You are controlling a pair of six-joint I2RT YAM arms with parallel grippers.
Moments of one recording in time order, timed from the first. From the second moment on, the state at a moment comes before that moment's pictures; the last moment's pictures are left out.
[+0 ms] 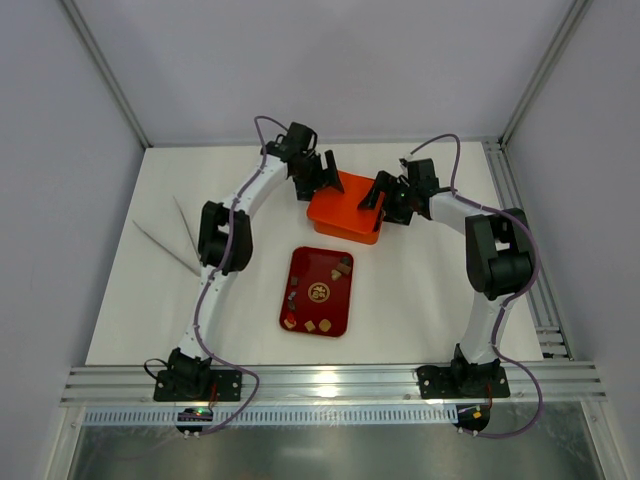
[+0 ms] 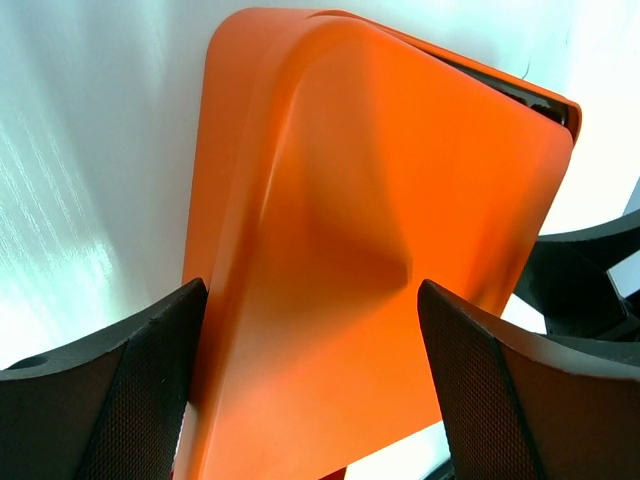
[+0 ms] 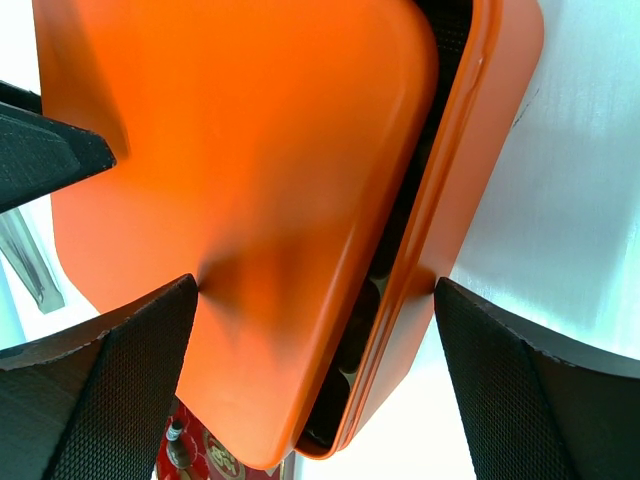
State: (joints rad) left arm -0.43 2.52 2.37 -0.82 0.37 -0.61; right arm 0.20 1.93 1.25 -0.12 -0.39 0.56
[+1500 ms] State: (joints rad) left arm -0.48 2.47 2.29 -0.80 0.15 -0.64; right arm 0.23 1.93 1.25 -0.13 -0.36 0.55
